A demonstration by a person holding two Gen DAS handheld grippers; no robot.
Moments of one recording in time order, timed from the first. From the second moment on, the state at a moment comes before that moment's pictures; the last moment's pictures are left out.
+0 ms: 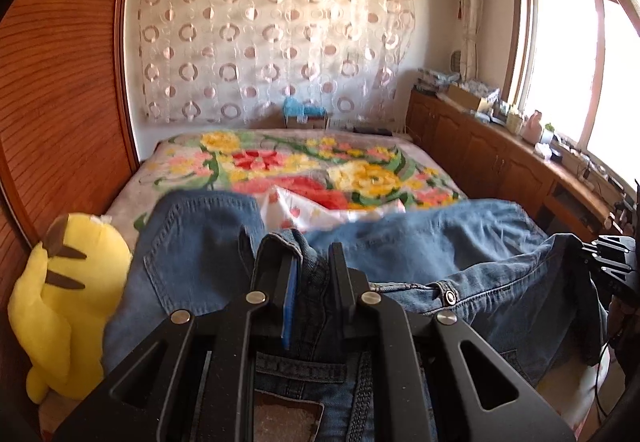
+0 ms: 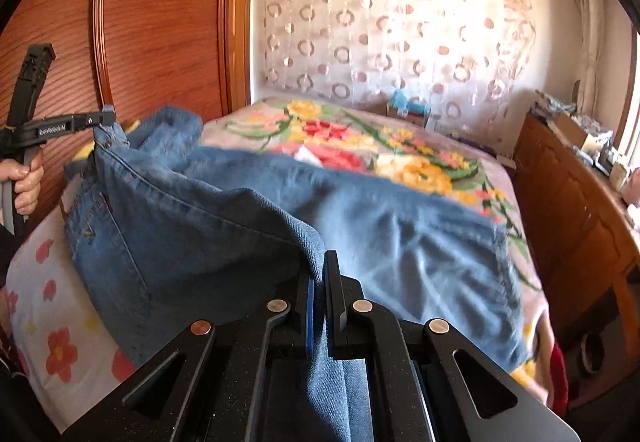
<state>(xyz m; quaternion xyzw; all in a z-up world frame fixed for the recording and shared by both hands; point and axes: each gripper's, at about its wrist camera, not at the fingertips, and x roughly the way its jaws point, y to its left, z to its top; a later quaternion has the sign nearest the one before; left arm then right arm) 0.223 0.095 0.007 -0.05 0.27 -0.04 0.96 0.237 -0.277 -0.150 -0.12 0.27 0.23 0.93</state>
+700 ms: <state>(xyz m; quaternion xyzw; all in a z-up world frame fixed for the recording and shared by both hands) 0.288 0.121 0.000 -0.06 0.27 -0.01 0.96 0.311 -0.211 -0.145 -0.16 0.21 0.20 0.94</state>
